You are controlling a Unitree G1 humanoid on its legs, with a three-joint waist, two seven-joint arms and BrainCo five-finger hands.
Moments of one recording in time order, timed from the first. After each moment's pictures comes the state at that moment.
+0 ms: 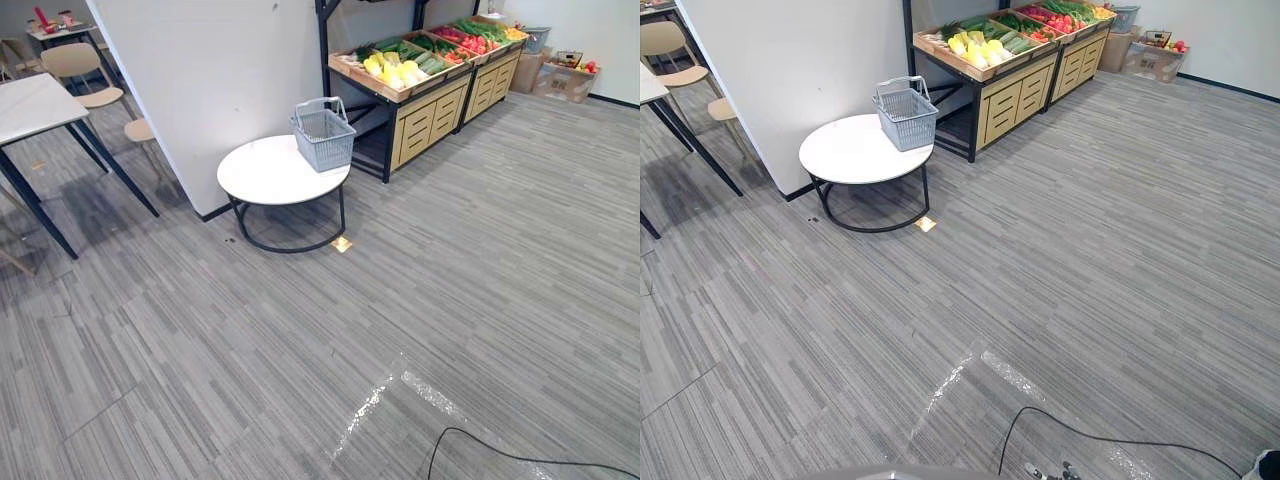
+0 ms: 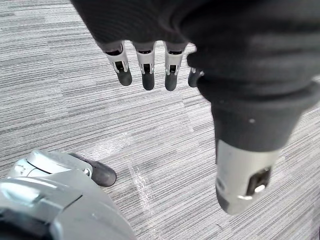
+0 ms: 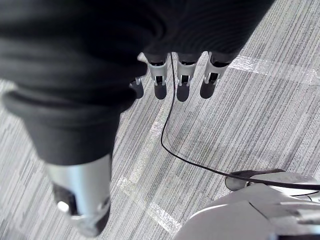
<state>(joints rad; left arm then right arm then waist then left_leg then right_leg) 0.19 0.11 0.04 1.19 -0.46 -0.12 0.23 0.17 -0.11 -0.11 1.20 0.14 -0.23 -0.11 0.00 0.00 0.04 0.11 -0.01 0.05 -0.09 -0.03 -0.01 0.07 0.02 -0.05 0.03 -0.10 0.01</state>
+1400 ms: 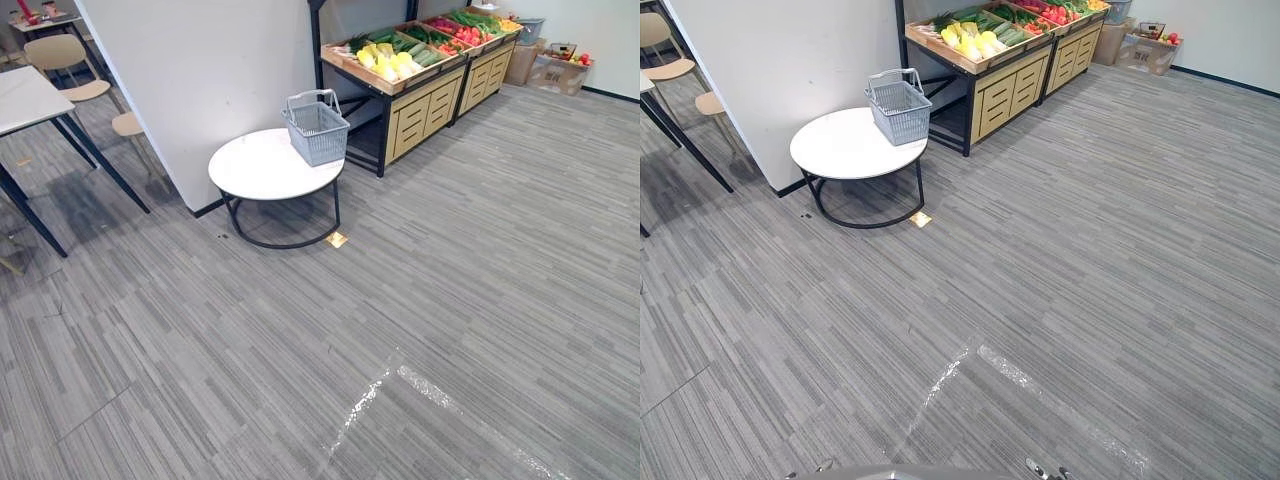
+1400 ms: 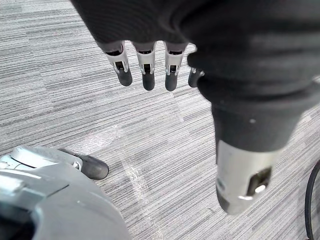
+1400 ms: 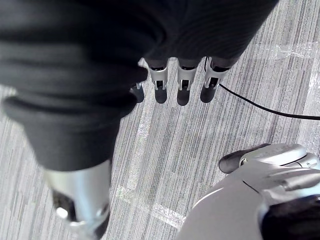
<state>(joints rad) 0.18 0.11 0.05 1.19 -0.42 -0.16 0.19 0.15 -0.10 -0.18 1.23 0.28 -0.17 0.00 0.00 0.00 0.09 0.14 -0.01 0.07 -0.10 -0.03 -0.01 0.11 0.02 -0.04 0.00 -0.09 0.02</state>
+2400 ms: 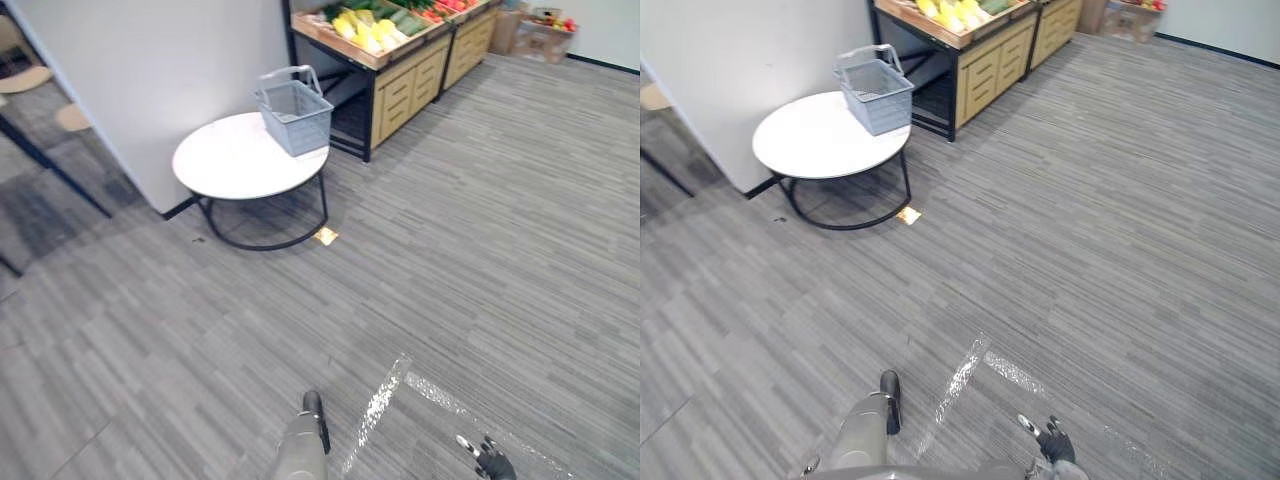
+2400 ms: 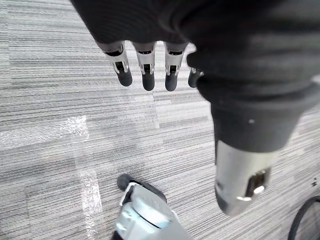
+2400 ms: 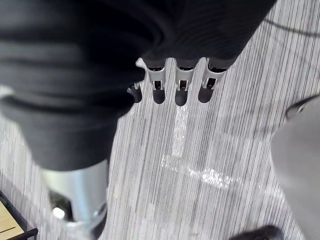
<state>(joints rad) 0.27 0.02 0.32 1.06 -0.43 -0.16 0.19 0.11 -0.05 -0.12 1.07 0.33 -0.22 0.02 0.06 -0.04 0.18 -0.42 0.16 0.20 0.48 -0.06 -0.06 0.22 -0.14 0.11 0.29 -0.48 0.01</state>
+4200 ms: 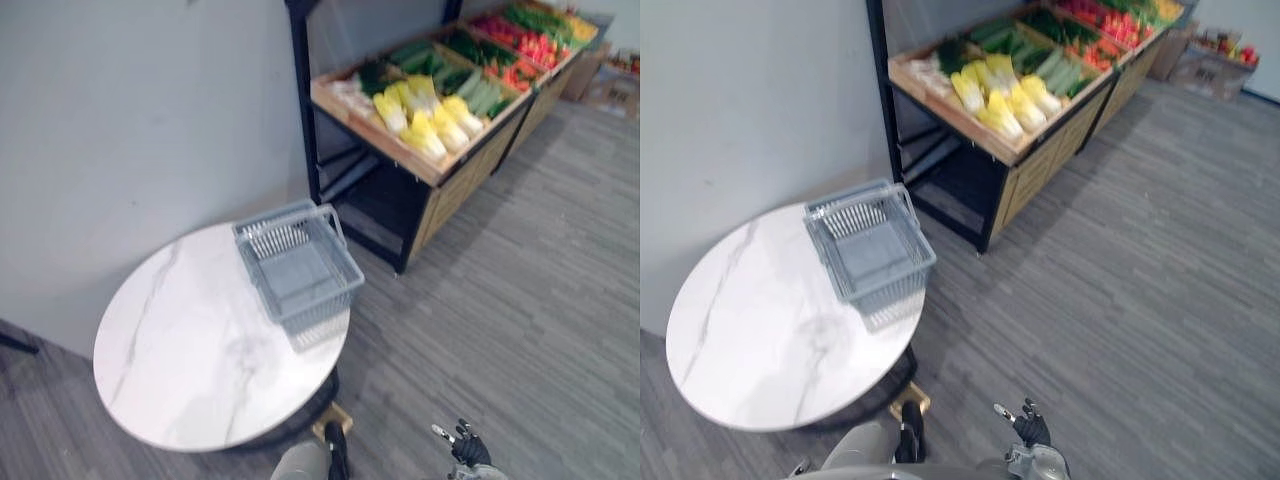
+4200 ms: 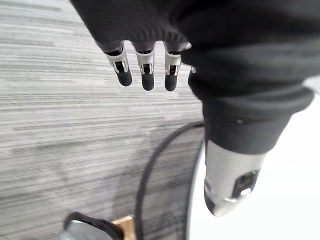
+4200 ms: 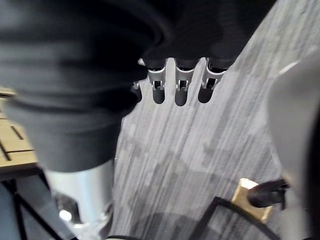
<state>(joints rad) 0.16 0.08 0.23 1.15 -0.37 -0.20 0.35 0.04 -0.02 -0.14 1.16 0.21 -0.29 0.01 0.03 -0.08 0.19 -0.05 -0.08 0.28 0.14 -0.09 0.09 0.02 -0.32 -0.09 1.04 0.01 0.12</state>
